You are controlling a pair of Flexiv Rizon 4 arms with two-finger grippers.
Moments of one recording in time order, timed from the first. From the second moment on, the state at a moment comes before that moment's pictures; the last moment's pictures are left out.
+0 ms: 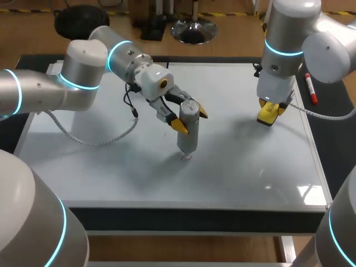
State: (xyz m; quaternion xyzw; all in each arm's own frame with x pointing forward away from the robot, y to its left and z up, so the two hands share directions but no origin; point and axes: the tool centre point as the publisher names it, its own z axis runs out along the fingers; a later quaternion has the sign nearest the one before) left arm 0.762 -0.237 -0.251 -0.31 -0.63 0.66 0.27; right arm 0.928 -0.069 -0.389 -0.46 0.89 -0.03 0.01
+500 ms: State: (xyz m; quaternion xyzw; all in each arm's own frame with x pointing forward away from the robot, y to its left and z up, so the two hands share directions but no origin) left arm 0.758 -0.243 -0.271 -0.31 -0.63 0.65 0.29; right arm 0.928 -0.069 -0.389 -0.46 0.89 -0.03 0.01
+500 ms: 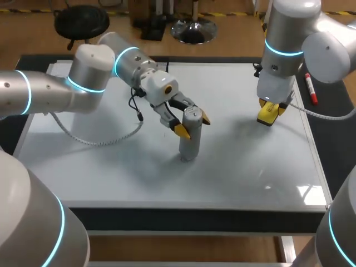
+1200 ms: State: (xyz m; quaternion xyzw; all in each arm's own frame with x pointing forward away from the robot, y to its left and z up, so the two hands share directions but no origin) left arm 0.767 -0.240 -0.284 -0.30 -0.64 0.64 0.28; right arm 0.928 -0.069 -0.389 -0.46 0.89 -0.03 0.01
